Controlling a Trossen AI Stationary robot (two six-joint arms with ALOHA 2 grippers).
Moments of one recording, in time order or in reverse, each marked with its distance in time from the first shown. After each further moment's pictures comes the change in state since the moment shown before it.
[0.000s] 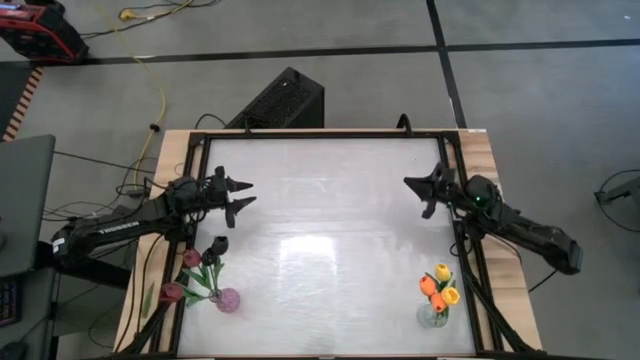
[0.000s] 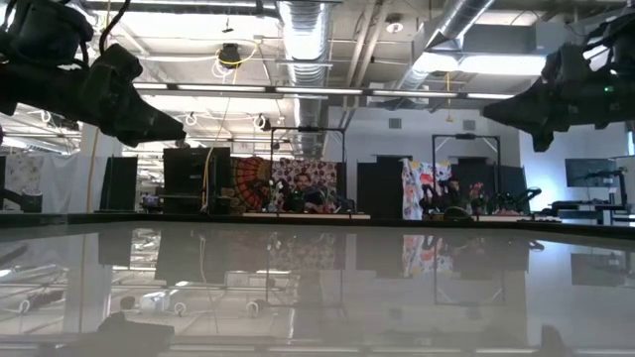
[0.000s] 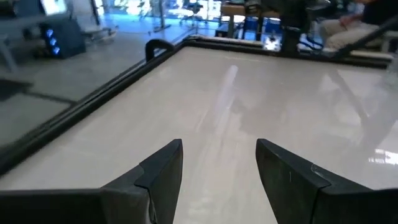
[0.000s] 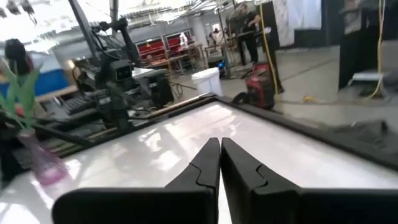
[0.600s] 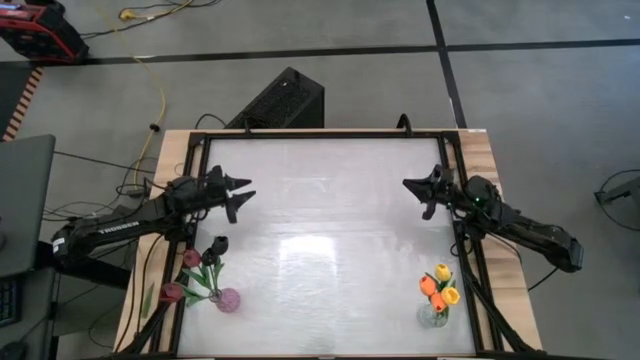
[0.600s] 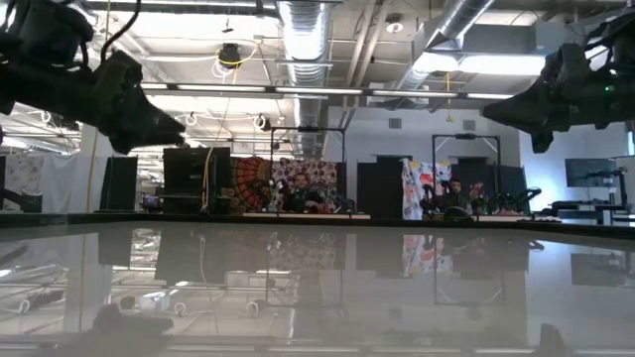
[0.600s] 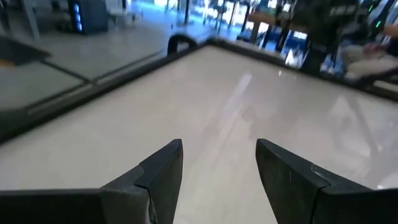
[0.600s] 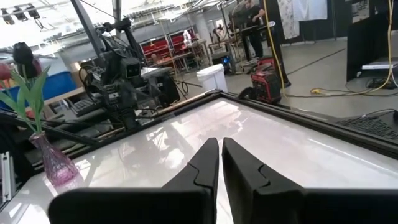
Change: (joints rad) left arm 0.000 0.000 0.000 0.006 -0.090 -0.154; right arm 0.021 0.006 -0.001 -0.007 -0.003 0.031
